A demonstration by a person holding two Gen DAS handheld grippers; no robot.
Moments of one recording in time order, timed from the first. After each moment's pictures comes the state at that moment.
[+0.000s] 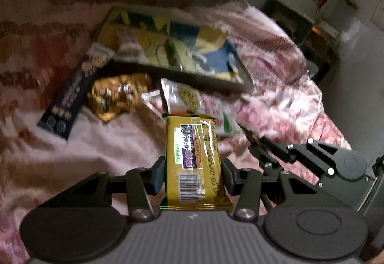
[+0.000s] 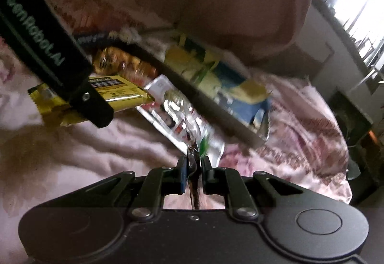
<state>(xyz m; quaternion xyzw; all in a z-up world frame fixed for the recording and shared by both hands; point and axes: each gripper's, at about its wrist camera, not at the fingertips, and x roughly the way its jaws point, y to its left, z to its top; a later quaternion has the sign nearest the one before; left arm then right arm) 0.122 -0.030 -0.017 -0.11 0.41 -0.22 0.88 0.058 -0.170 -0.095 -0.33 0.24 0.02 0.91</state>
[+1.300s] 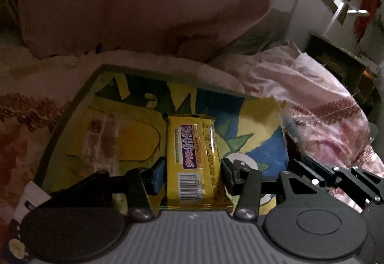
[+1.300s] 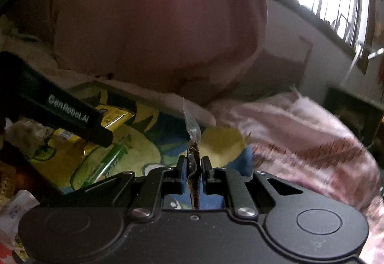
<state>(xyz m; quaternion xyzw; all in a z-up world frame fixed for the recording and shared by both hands) 0.347 -0.097 -0.043 -0.11 0.34 -0.12 0.93 0.277 -0.247 -0.071 -0.18 0.17 0.01 0.97</state>
